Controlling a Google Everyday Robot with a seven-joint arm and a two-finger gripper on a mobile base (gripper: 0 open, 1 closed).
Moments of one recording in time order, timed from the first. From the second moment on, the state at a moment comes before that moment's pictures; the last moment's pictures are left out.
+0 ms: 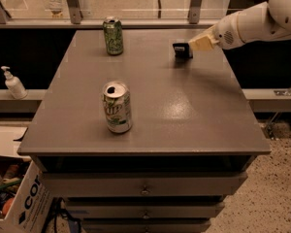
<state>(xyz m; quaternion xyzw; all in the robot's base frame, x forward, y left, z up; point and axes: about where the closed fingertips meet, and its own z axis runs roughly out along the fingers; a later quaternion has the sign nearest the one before) 0.732 -0.169 0.899 -0.42 0.77 0.18 0.44</state>
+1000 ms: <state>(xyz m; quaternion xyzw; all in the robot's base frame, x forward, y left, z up) 0.597 -0.175 0.891 -0.50 0.76 0.23 0.35</state>
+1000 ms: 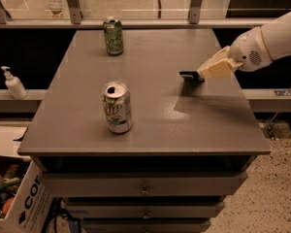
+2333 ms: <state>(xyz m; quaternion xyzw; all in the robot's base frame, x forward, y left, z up) 0.526 -0.161 0.871 -0.51 0.74 0.29 0.33</state>
